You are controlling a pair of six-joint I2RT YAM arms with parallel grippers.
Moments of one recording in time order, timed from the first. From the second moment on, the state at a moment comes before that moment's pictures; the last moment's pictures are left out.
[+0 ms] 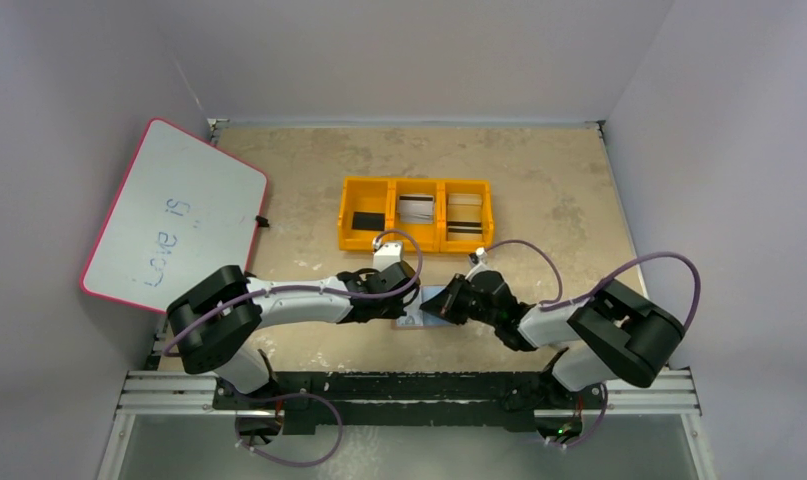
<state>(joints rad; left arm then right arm) -1.05 1.57 0.80 -0.27 -0.34 -0.93 0.78 1.46 0.22 0.70 -0.12 1.19</state>
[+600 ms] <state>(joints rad) -1.06 1.57 0.80 -0.27 -0.35 -0.93 0.78 1.47 0.25 0.66 -0.15 1.15</state>
